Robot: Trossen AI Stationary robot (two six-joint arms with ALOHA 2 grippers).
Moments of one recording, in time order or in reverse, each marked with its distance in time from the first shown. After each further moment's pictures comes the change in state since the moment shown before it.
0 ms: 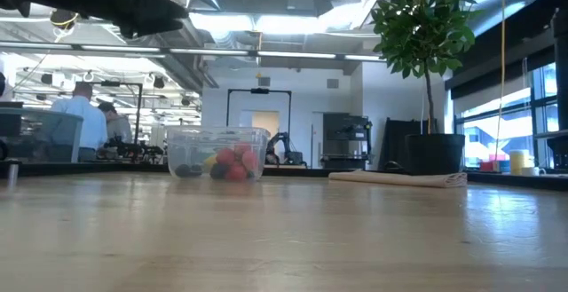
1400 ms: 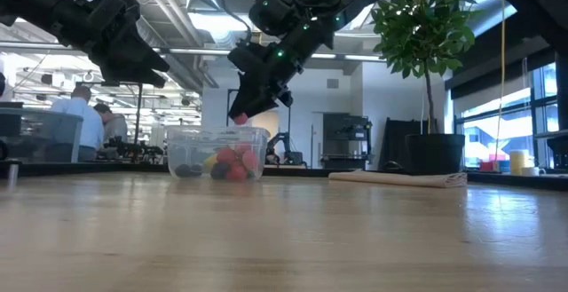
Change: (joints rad) left arm -0.003 0.000 0.000 -0.430 0.105 -0.377; right arm -0.124 0.754 0.296 0.233 -0.003 0.107
